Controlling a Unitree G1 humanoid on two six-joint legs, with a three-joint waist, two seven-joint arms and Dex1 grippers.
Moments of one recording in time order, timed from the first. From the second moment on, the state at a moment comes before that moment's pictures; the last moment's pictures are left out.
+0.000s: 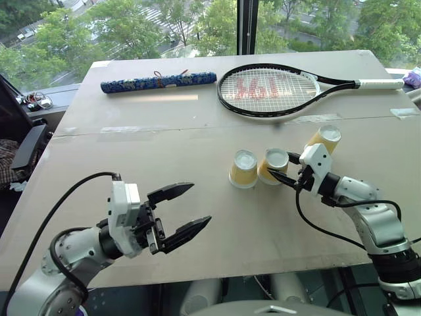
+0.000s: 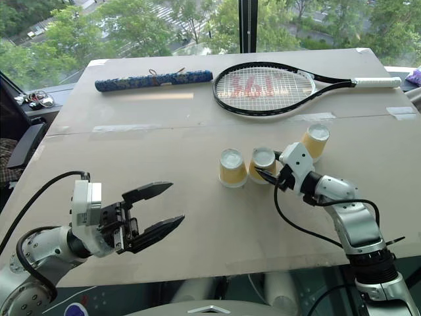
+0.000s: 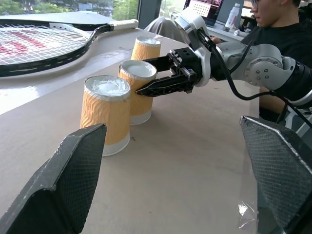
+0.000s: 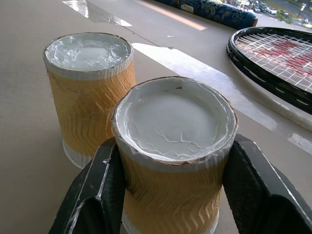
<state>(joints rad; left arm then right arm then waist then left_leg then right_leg) 0.36 0.69 0.31 -0.74 -0.85 0.39 -0.87 -0.20 -0.51 0.10 -0.26 0.27 0.31 0.70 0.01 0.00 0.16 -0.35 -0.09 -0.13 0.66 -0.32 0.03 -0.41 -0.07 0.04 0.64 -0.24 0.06</state>
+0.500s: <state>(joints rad) 0.31 0.71 0.31 -0.74 -0.87 0.42 -0.85 -0.16 -0.55 -0.01 -0.39 0.40 0.36 0.74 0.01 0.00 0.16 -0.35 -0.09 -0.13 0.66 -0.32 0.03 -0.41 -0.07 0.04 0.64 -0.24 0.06</state>
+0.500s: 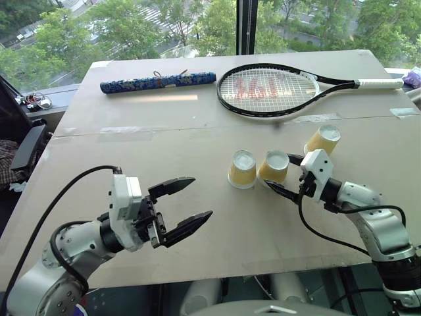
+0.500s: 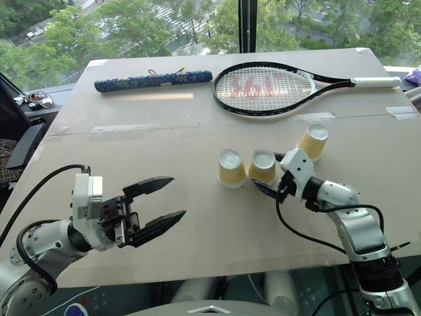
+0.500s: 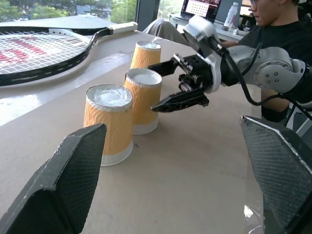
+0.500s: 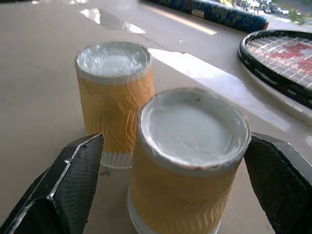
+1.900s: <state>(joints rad) 0.29 0.60 0.29 -0.71 -0.77 0.30 -0.83 -0.35 -0.55 -0.21 -0.19 0.46 0.54 0.56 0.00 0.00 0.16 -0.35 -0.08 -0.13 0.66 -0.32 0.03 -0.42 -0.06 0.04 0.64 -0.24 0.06</state>
